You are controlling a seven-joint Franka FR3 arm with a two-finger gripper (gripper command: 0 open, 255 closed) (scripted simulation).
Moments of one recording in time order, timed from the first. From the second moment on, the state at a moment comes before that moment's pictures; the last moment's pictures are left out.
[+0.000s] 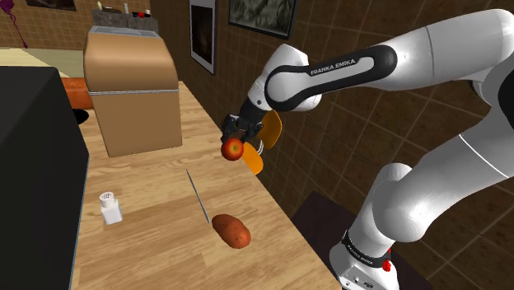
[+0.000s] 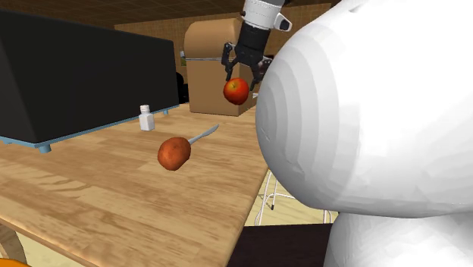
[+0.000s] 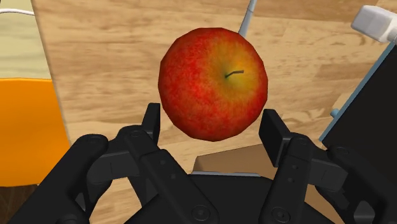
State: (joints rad) arm 0.10 -0.41 0.05 -2.52 0.34 2.48 0.27
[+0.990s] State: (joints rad) arm 0.08 -0.47 0.06 -2.37 0.29 2.27 0.33
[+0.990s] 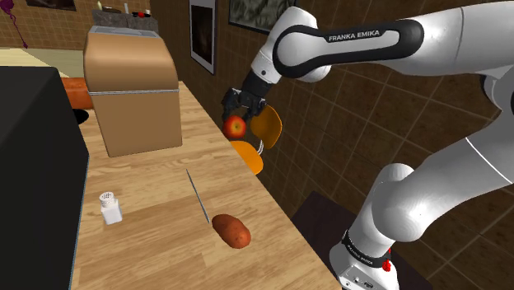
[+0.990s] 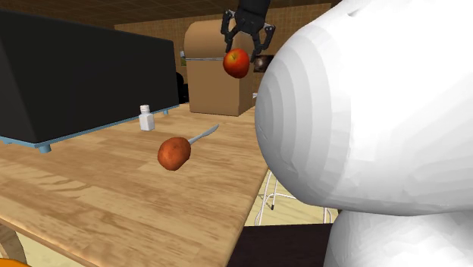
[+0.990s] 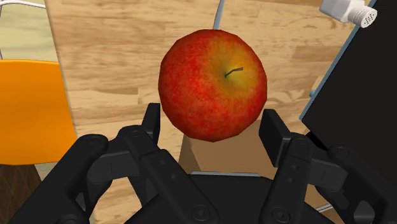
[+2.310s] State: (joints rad) arm 0.06 -0.47 0.05 -2.10 0.25 2.01 0.40
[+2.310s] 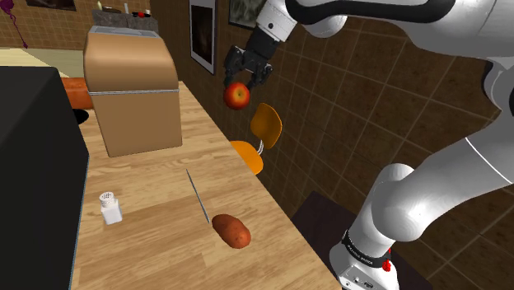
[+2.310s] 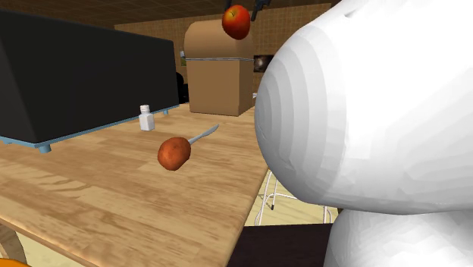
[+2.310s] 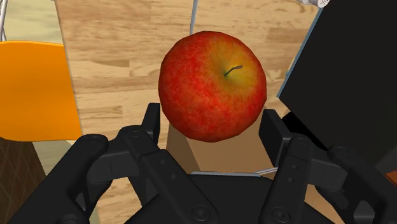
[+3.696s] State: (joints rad) arm 0.06 -0.36 0.05 -1.73 0.22 1.75 0.46
